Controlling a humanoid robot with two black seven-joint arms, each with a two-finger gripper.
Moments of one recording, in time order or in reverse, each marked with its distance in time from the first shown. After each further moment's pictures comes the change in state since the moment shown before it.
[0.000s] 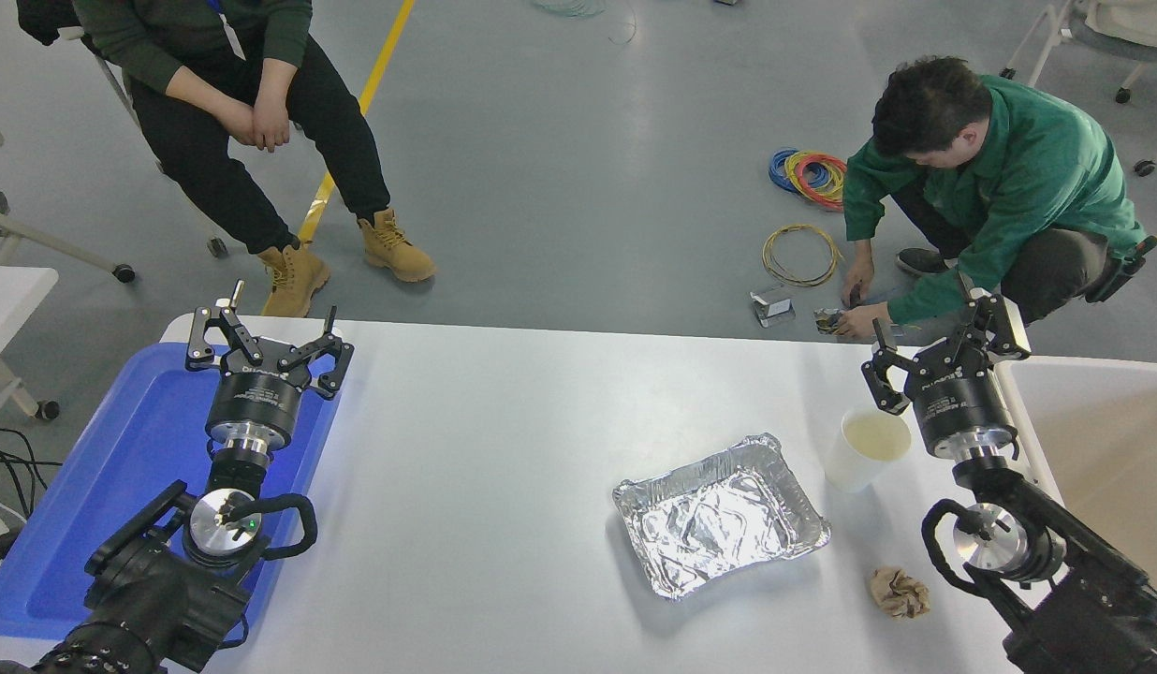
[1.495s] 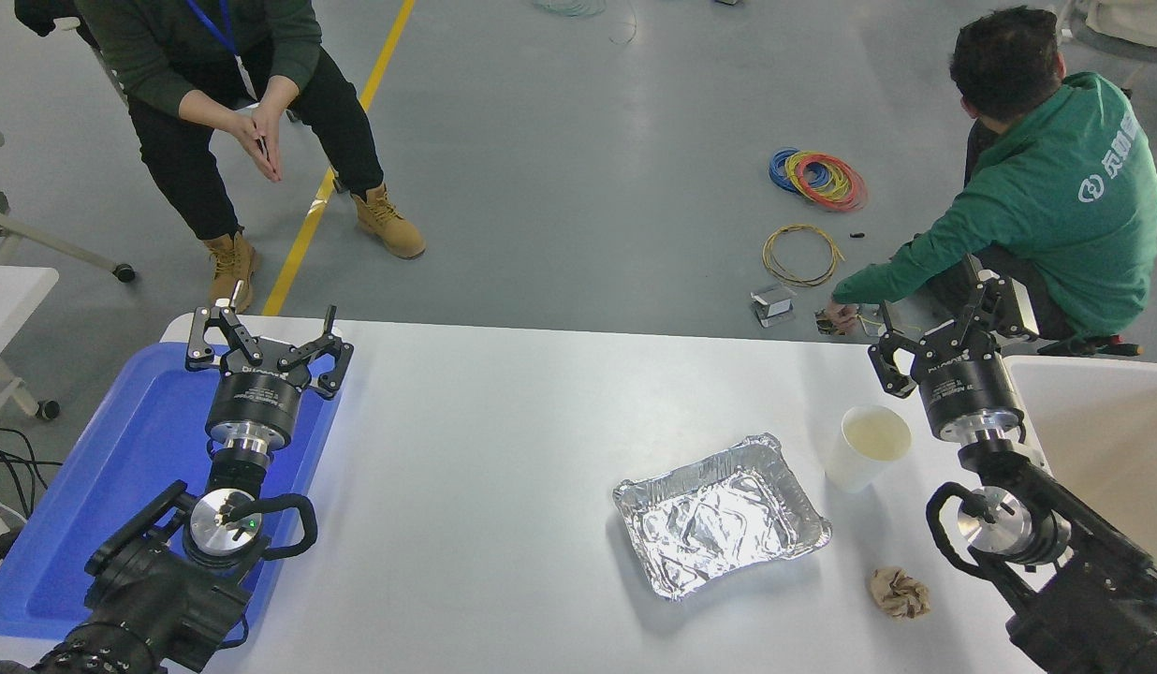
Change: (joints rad) left arm 0.000 0.000 0.000 0.000 0.000 0.000 -0.001; right arm 0.033 -0.019 0.000 -0.008 0.000 -0.003 0.000
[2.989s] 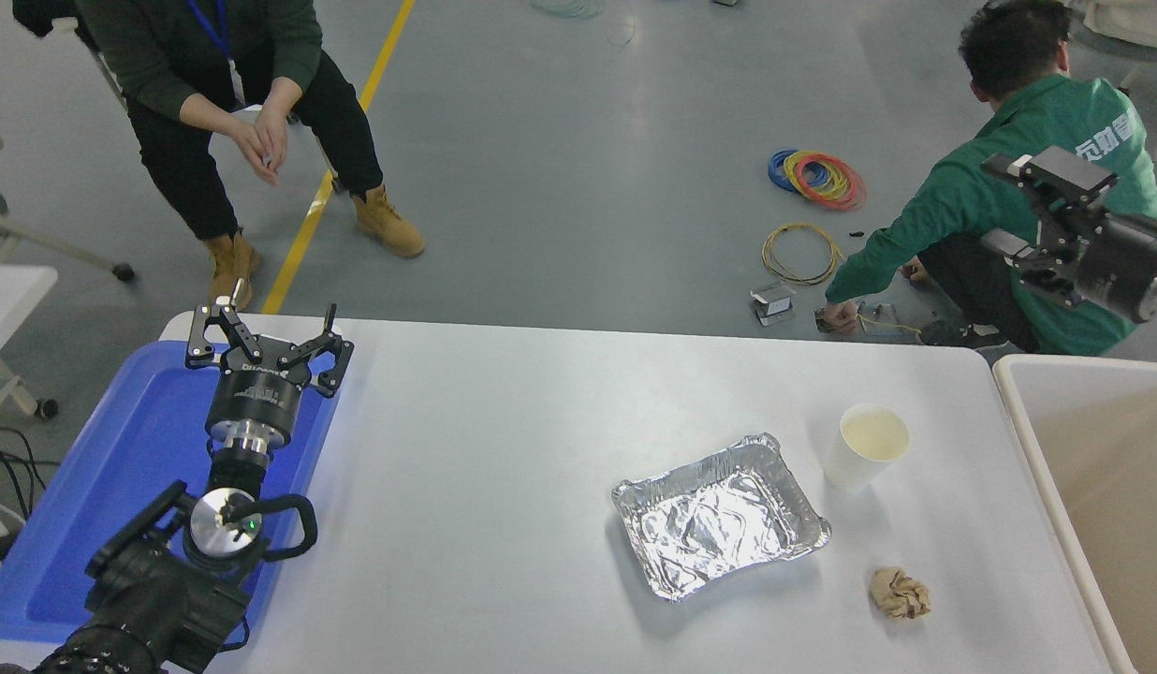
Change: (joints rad) left arm 0.000 0.000 0.000 0.000 0.000 0.000 0.001; right arm 0.900 -0.582 -1.454 0.000 -0.014 0.195 -0.125
